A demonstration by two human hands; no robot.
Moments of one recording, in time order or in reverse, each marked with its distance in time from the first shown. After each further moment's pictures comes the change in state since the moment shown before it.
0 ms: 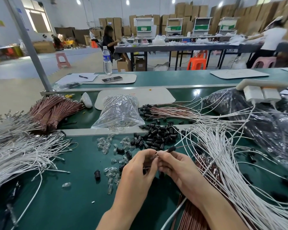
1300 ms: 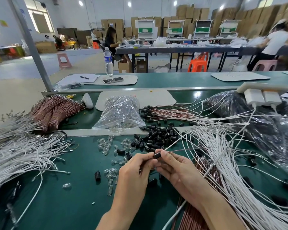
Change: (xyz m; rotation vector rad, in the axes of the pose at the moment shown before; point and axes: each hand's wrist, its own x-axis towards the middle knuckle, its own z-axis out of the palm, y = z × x) left_hand -0.002 -0.003 -0.001 -0.059 0.111 -0.046; right_hand -0.002 -0.001 -0.004 0.136 -0.044 0.051
